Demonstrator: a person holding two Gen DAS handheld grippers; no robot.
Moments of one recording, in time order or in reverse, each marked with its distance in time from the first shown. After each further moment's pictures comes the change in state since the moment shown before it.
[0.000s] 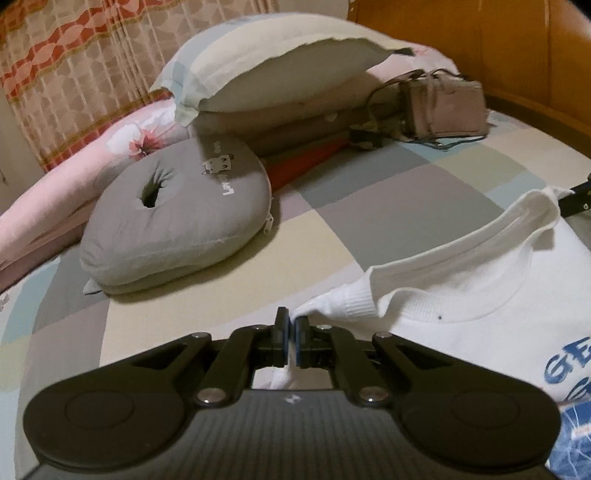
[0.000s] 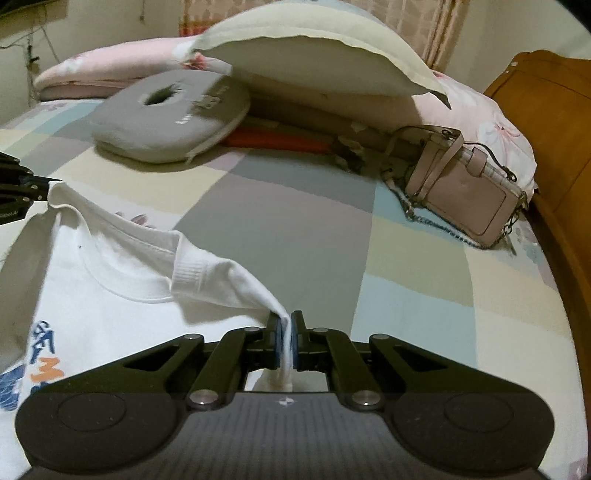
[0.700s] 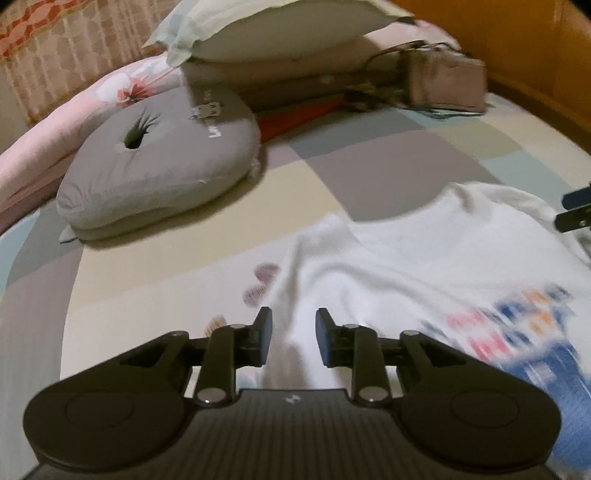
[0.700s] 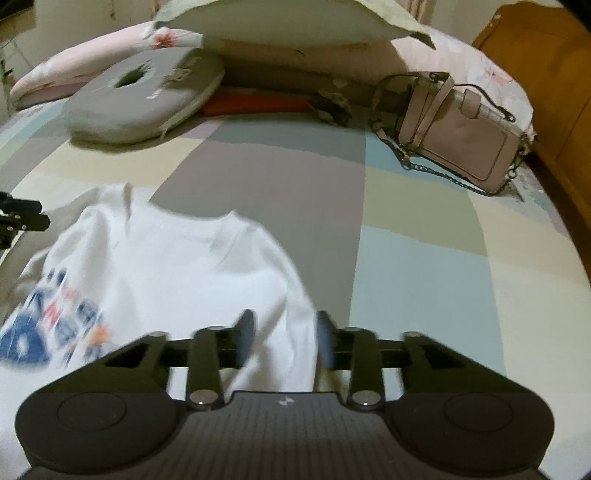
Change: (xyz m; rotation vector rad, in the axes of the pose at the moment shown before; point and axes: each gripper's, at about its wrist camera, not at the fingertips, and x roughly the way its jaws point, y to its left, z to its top) left arm -0.015 -0.005 -0.052 -0.042 0.084 -0.073; right arm 0.002 -0.005 -0.047 0.084 0.082 0.035
